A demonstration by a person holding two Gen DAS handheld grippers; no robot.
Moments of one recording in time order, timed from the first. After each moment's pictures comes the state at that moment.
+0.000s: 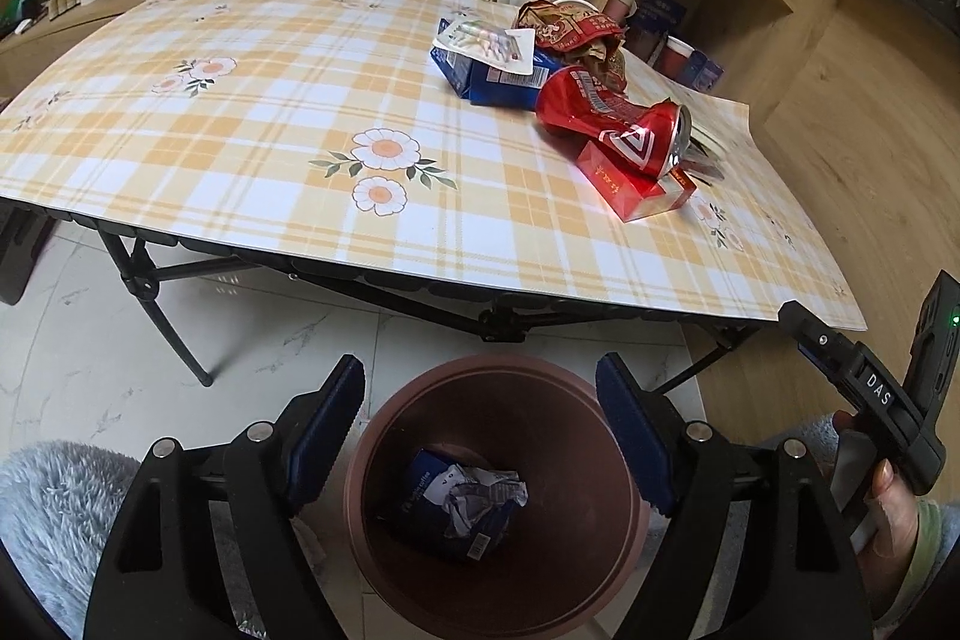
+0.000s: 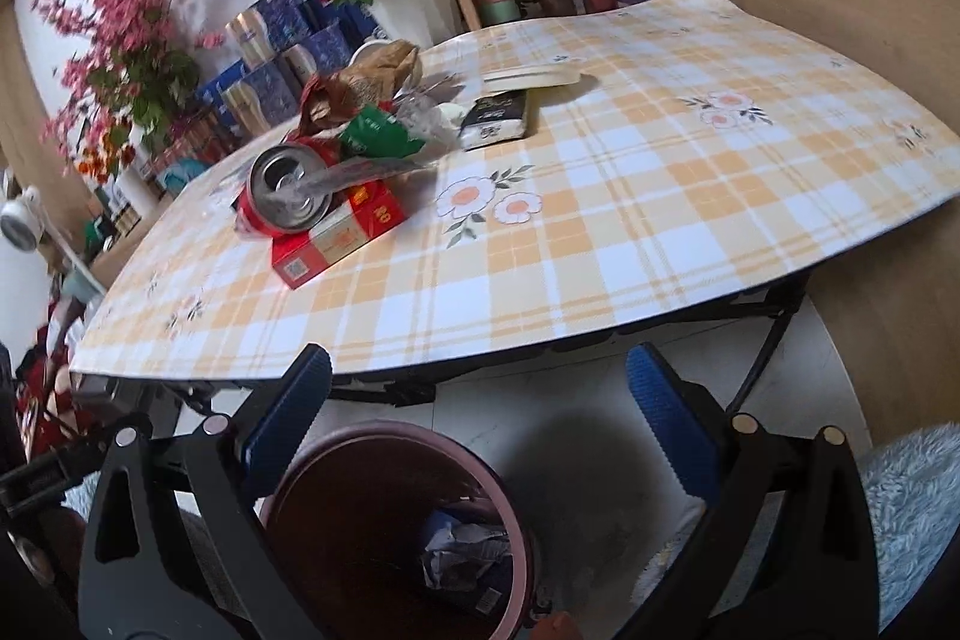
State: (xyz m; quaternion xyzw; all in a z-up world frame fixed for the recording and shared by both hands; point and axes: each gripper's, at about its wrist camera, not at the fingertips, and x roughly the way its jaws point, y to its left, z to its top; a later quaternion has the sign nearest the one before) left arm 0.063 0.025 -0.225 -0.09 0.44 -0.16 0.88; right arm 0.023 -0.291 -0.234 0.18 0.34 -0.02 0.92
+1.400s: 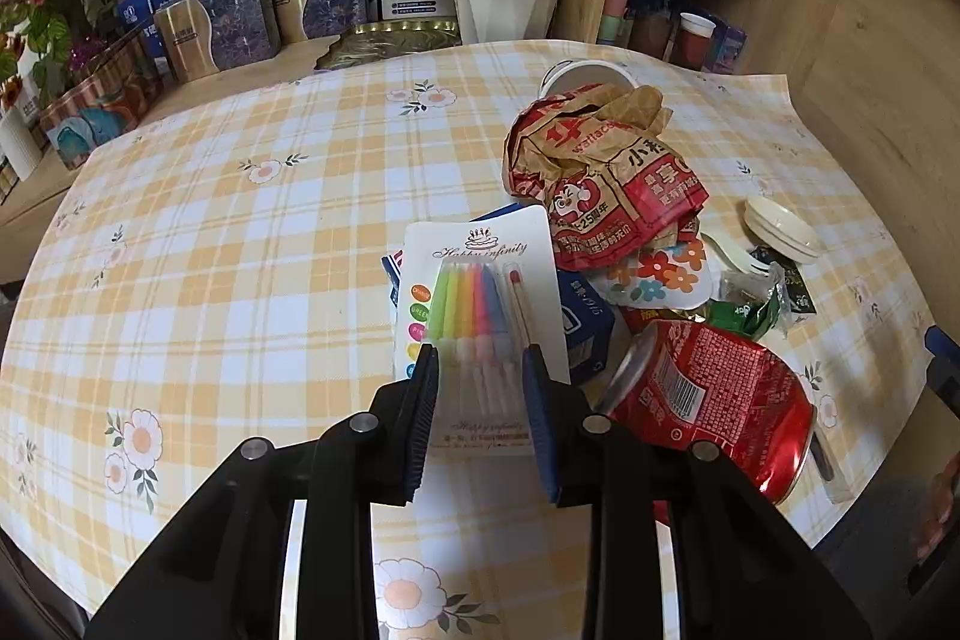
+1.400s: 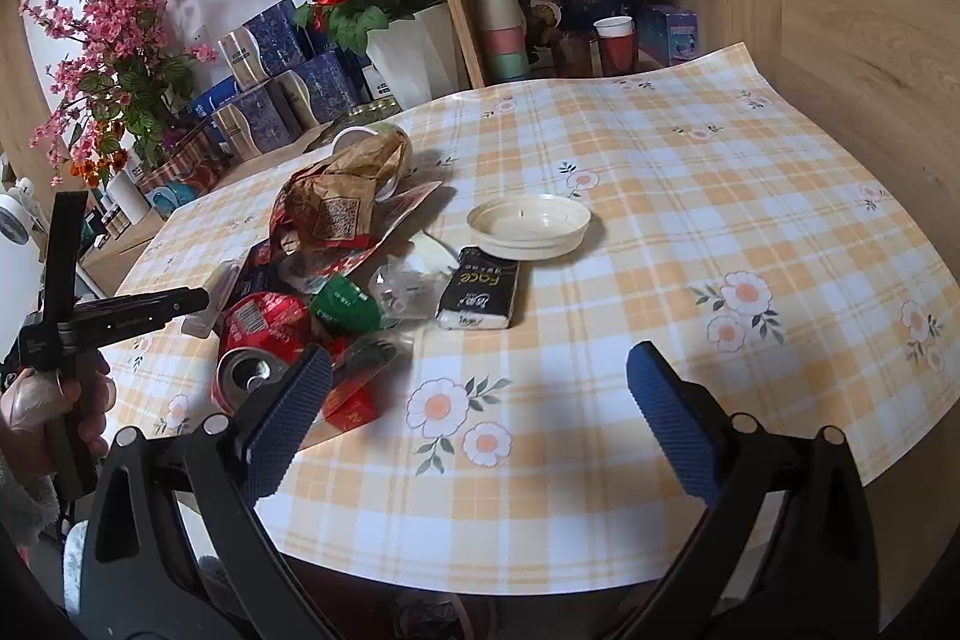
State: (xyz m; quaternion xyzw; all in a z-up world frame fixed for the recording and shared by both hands) left arm 0.280 -0.037 -0.171 0.06 0.45 -0.17 0.88; right arm 0.121 -0.338 -0.156 0.14 0.35 -0.01 0.93
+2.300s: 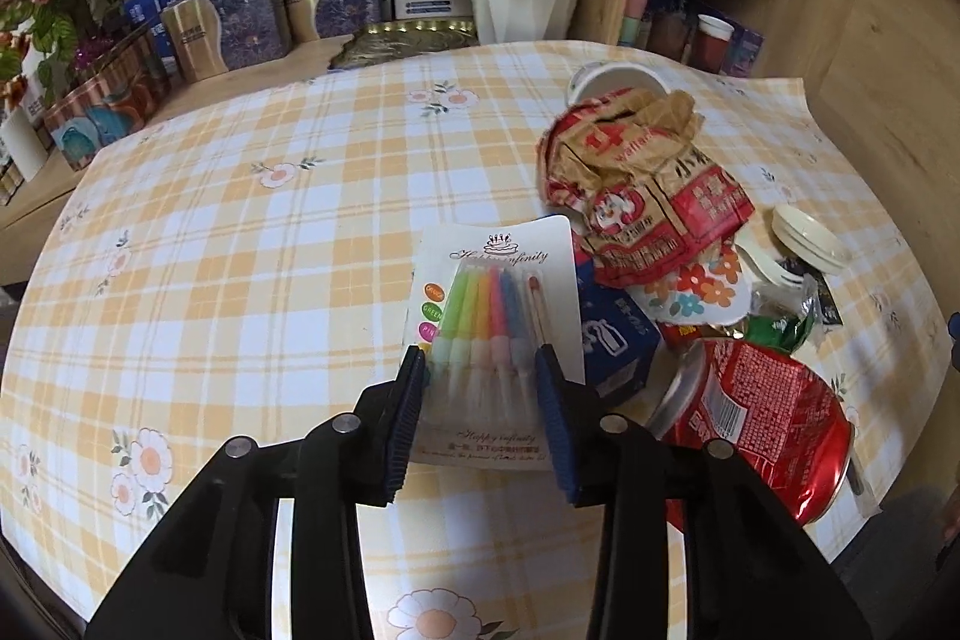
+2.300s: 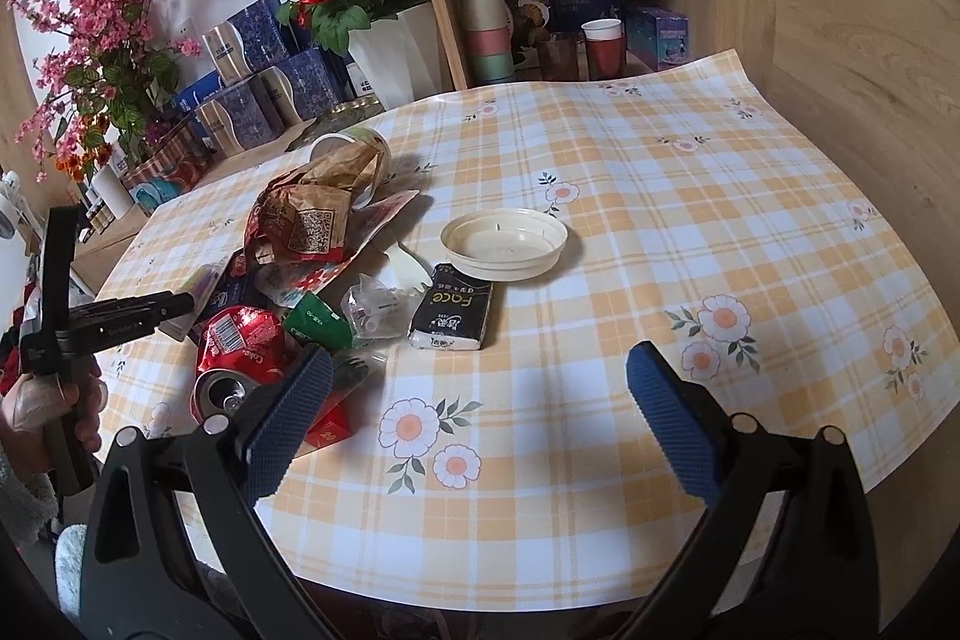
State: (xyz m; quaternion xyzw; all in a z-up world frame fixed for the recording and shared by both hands) left arm 0.295 -0.028 -0.175 0.06 0.44 -0.15 0.88; right arm 0.137 -0.344 -0.147 0.11 0.36 -0.02 0.92
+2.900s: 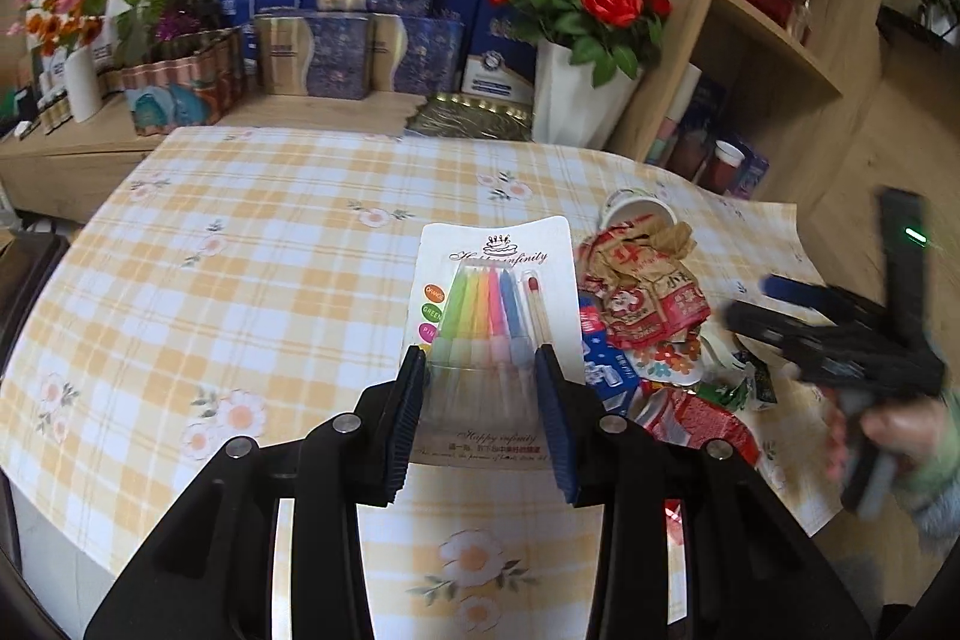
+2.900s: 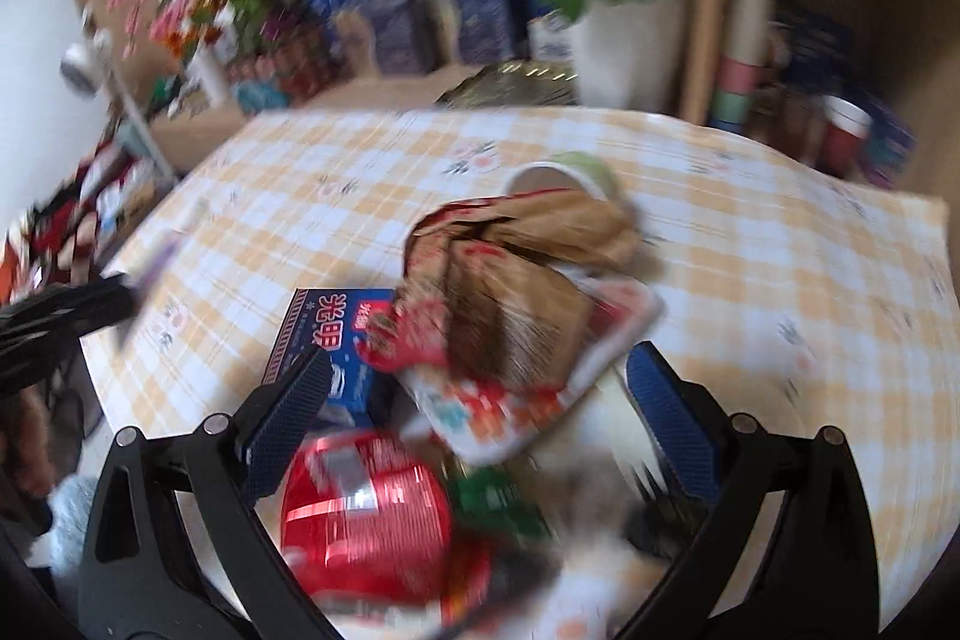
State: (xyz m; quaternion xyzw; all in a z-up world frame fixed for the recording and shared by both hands) left arm 0.246 0.049 -0.108 -0.05 0.38 -0.12 0.92; right arm 0.313 -0.216 -0.139 -0.02 0.43 0.16 0.89
